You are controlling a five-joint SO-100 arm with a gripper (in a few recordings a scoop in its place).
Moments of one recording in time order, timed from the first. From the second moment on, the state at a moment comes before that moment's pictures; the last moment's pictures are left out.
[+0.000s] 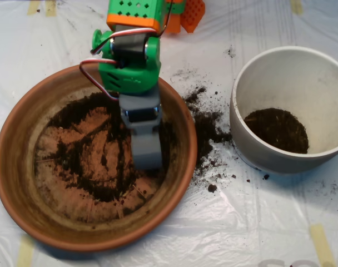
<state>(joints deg) 15.2 81.6 101.2 68.6 -19.2</state>
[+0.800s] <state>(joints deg) 14.1 83.1 108.5 58.8 -32.7</state>
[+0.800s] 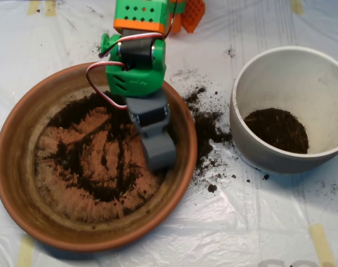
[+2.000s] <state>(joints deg) -0.5 87.6 64.3 93.4 -7.2</state>
